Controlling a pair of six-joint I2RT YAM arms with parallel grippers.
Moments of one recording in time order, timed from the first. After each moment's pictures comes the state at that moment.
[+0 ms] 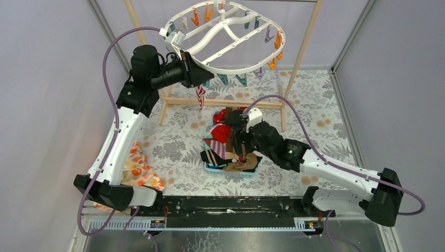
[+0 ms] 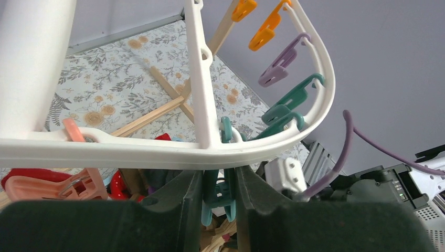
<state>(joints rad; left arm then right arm) -0.29 1.36 1.62 -0.40 0.67 -0.41 0.98 1.13 0.85 -0.26 0.26 0.33</state>
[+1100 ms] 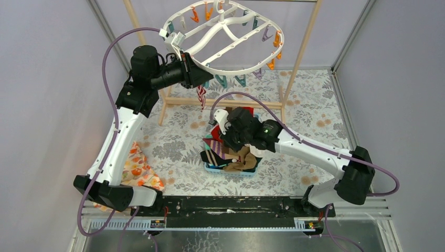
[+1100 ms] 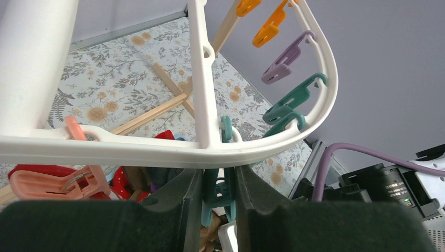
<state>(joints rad) -0.29 1.35 1.62 -0.42 0.67 -0.39 0.98 1.46 1.22 -0.58 -0.06 -0.06</state>
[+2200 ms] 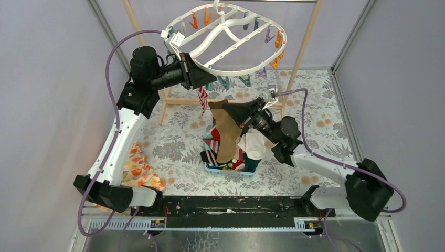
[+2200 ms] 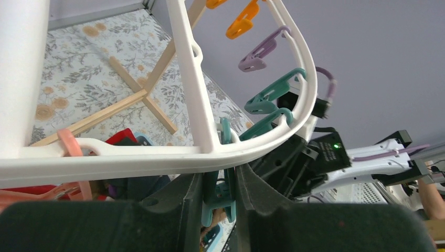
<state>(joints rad) -0.29 1.35 1.60 -0.35 0.78 -0.54 0.78 1.22 0.67 0.95 -0.16 0.69</state>
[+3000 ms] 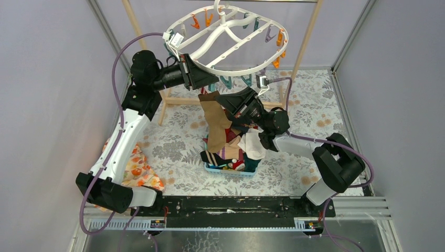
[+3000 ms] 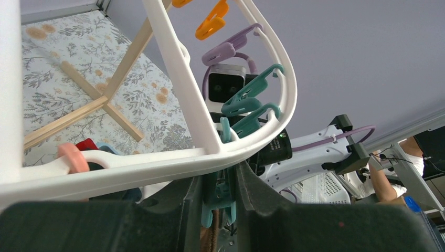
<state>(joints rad) -0.27 1.34 1.47 -0.08 0.92 -0.74 0.70 1.59 0.84 1.46 -0.36 1.16</state>
